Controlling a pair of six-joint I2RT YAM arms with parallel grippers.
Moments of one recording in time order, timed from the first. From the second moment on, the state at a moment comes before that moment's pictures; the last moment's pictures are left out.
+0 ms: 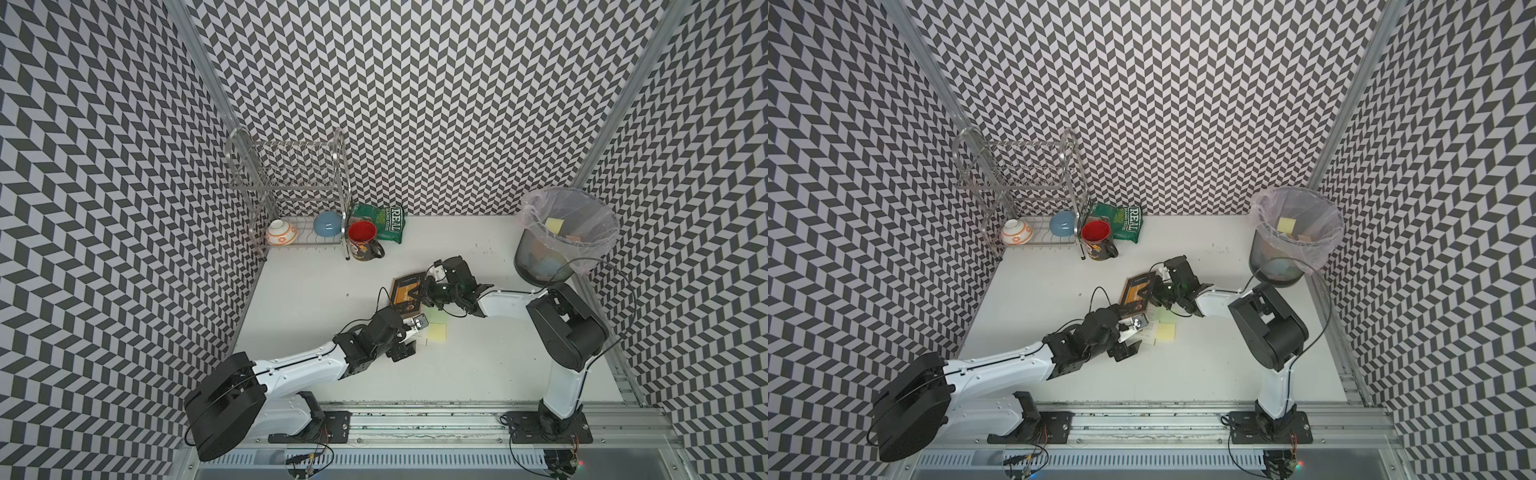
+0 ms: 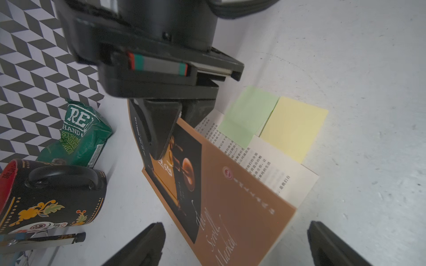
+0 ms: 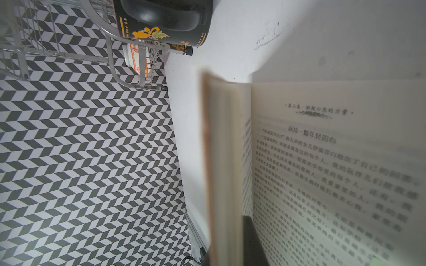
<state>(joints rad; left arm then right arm) -0.92 1.24 0.52 0.02 -0.21 0.46 0.60 1.88 1.00 0.26 -0.55 1.12</state>
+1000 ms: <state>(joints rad) -0.71 1.20 0.51 0.04 -0.11 0.38 0.46 1.81 1.01 0.16 -0.52 0.99</state>
